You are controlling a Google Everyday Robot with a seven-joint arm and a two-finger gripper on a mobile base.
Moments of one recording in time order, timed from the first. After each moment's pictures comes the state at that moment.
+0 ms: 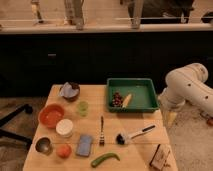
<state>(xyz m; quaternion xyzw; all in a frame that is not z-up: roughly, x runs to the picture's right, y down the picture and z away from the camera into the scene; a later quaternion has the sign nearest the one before) 0.286 0.111 0.683 -0.28 0.02 0.02 0.96</state>
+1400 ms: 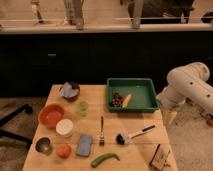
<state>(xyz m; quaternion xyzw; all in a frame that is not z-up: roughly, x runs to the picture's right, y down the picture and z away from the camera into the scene) 0.275 0.108 0.682 -0.29 -0.02 -0.03 0.96</state>
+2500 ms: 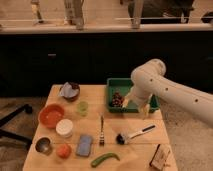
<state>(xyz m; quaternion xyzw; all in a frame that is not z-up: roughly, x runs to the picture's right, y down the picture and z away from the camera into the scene) 0.147 0.095 0.726 -0.28 -0.10 -0.28 0.91</state>
